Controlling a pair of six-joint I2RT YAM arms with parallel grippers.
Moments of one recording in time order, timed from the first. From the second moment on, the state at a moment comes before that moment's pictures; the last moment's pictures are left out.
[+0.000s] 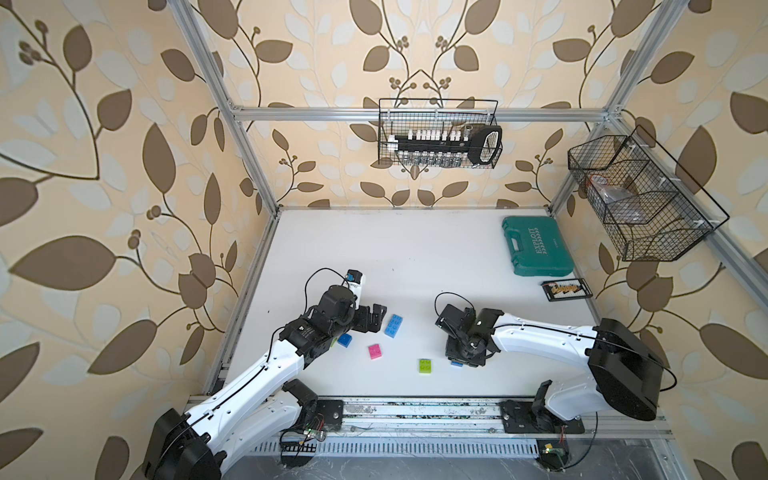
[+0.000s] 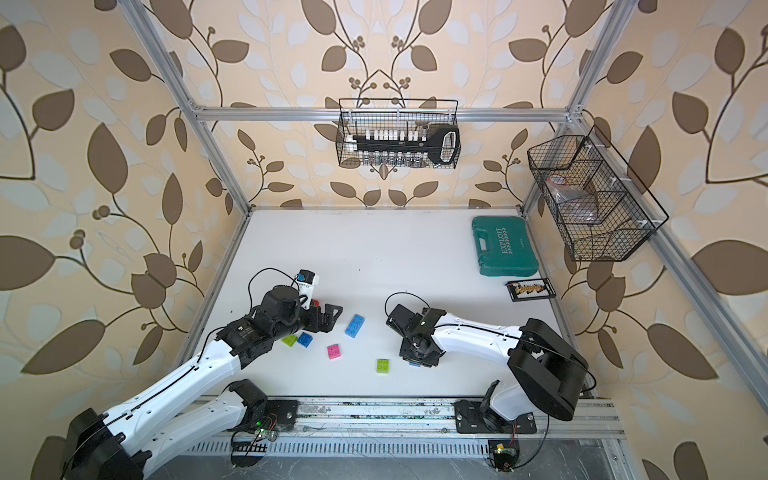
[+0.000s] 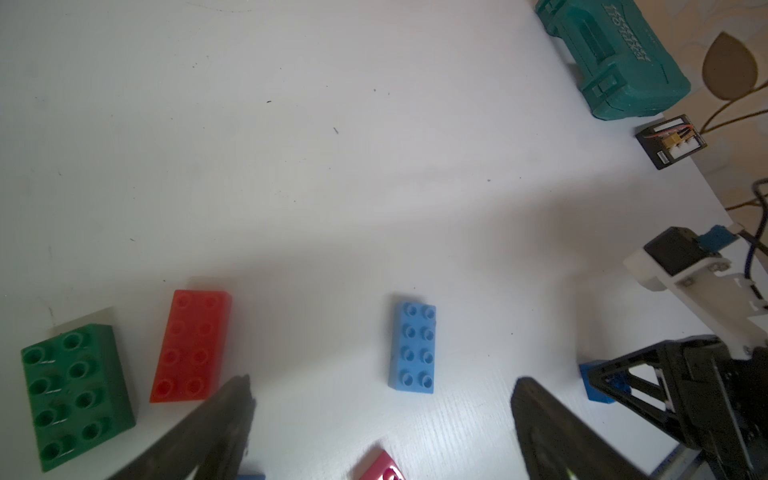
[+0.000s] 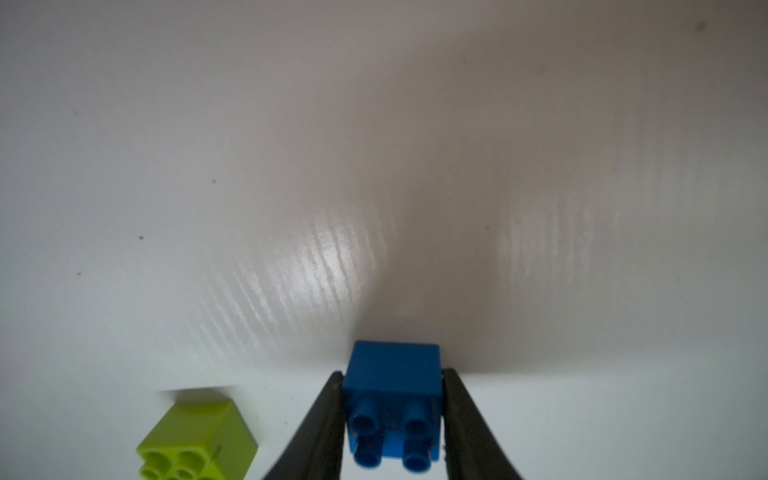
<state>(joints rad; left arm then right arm) -0.62 0.88 0.57 -0.37 0.03 -0.38 0.90 1.47 0.77 -0.75 0.06 1.19</state>
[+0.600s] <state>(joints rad) -0.64 0.89 0.52 -0.35 0.01 -0.38 0.78 1.74 1.06 -0.78 0.05 0.91</state>
